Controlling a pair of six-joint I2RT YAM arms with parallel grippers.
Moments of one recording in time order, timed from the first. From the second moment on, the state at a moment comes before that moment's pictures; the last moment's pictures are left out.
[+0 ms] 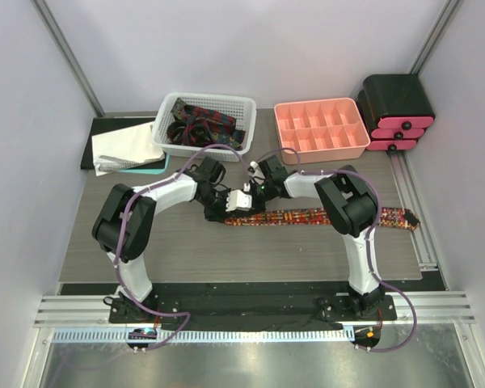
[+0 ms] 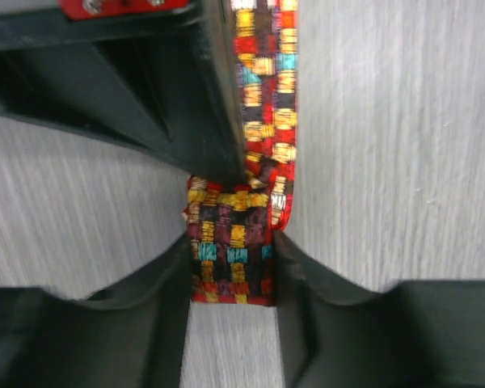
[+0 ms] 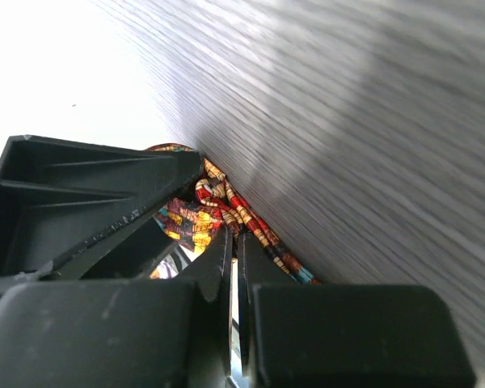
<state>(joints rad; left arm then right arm) -0.51 1.82 1.14 -0.58 0.46 1.07 0.56 2.12 1.25 -0.11 -0.74 0.76</state>
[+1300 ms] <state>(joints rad) -0.35 1.79 1.17 -0.70 0.59 1.21 0.59 2.17 1.32 -0.07 -0.73 0.79</state>
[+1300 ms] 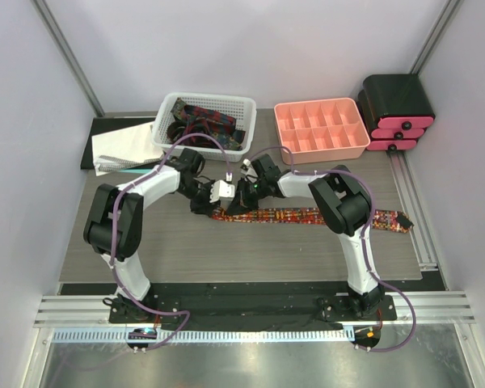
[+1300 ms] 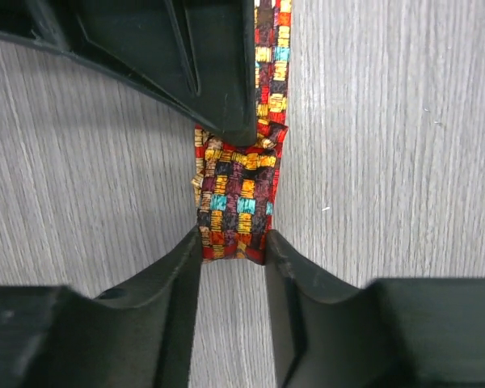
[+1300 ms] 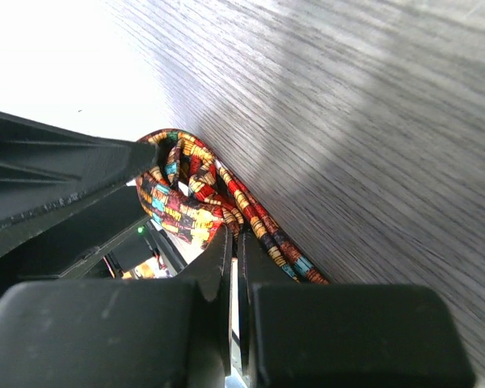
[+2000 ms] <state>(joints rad) -0.49 1.86 1.26 -0.71 0.54 1.12 0.59 2.18 1.32 -0.05 -0.75 0.81</state>
